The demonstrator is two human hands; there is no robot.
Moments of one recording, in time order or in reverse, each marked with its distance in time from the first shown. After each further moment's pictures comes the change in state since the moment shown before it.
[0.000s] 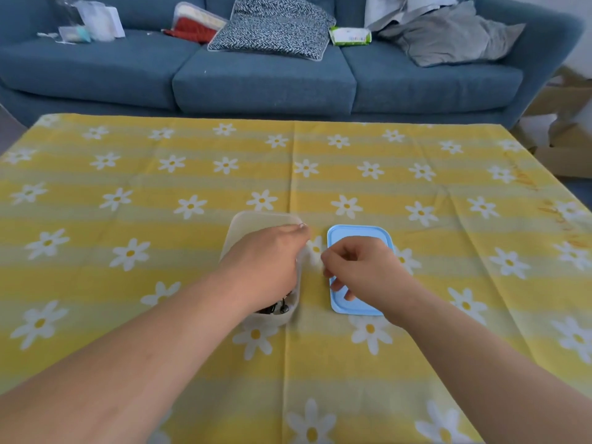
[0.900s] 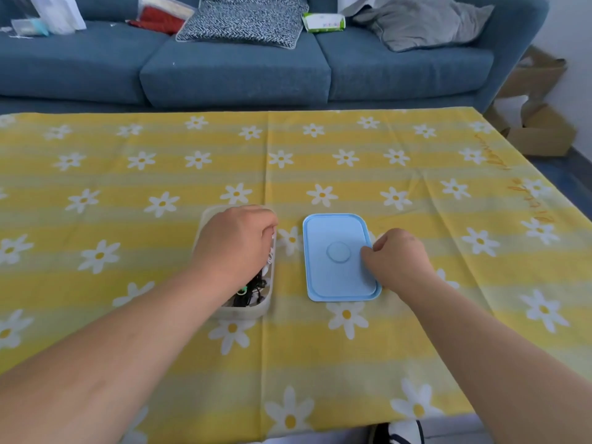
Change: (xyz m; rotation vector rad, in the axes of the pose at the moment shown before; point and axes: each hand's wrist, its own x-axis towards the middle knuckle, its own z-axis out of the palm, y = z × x) left_hand 0.011 -0.001 0.010 -0.074 0.271 -0.037; right_hand 0.022 0.064 -0.049 -0.274 0.306 0.286
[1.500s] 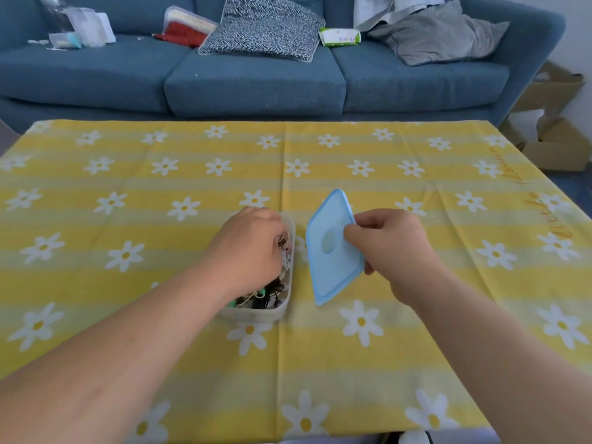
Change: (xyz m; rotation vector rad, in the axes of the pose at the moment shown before) left_hand -0.003 -0.001 -0.021 0.051 -0.218 -0.058; right_hand -0.044 -0.060 -0.015 0.517 -0.072 -0.205
